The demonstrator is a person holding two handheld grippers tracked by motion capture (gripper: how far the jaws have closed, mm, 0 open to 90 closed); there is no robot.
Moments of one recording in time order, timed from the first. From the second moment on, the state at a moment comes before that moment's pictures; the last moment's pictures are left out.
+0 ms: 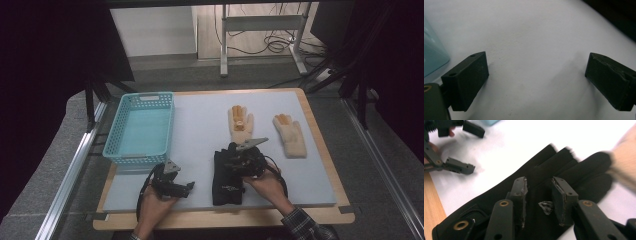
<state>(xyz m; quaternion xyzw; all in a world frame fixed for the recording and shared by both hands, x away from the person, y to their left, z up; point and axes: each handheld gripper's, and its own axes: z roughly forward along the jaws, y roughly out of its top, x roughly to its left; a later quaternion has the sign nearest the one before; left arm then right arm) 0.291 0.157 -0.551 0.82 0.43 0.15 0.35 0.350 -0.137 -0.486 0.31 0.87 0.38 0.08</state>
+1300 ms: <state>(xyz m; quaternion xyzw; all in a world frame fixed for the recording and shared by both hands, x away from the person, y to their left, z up) 0.279 0.199 -0.556 0.79 0.47 0.18 0.35 0.340 -0.114 -0.534 0.28 0.87 0.39 0.06</state>
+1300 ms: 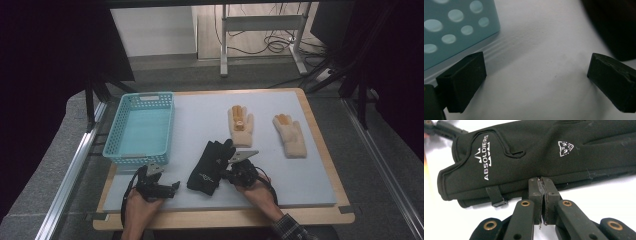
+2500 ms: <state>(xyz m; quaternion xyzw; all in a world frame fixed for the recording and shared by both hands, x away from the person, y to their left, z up) 0.279 0.199 -0.557 0.79 0.47 0.18 0.35 0.355 -0.222 -0.533 0.36 0.85 0.35 0.18</state>
